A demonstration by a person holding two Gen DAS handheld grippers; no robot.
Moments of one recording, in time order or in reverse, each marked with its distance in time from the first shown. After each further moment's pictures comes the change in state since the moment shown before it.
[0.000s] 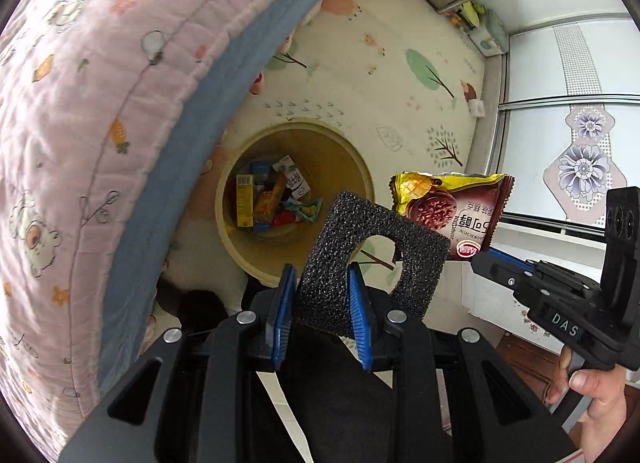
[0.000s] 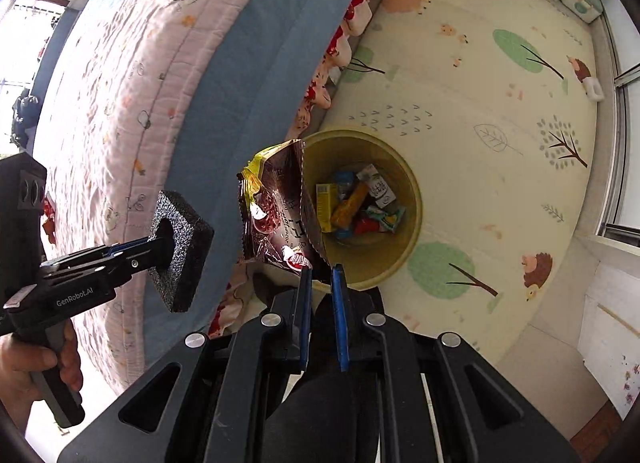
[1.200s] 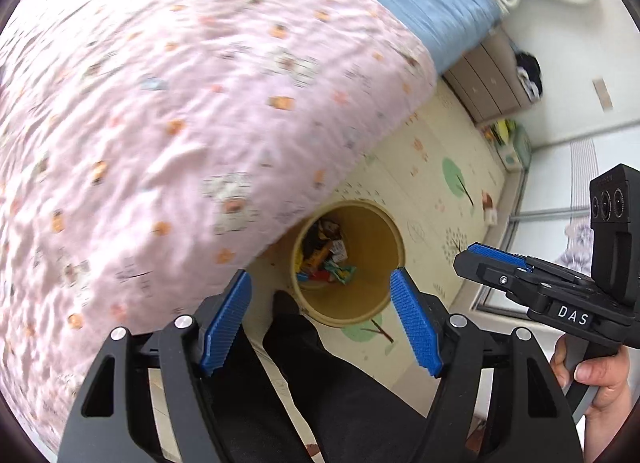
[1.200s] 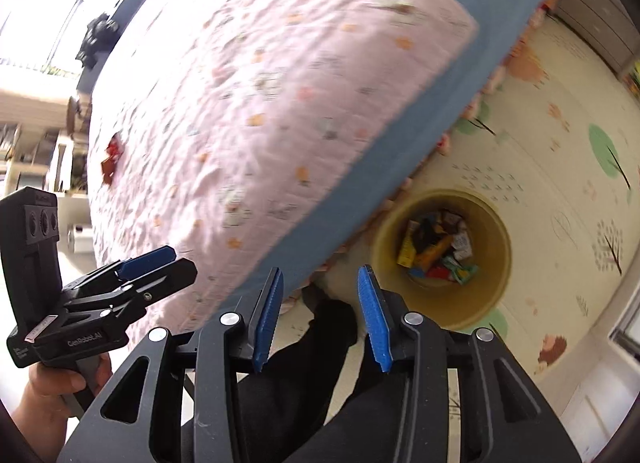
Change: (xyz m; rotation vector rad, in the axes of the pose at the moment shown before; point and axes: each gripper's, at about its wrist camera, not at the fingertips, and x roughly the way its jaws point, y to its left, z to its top) left arm -0.132 0.103 -0.086 -0.292 -0.341 0.020; right arm -0.025 0.196 0.026 -0.374 0.002 0.157
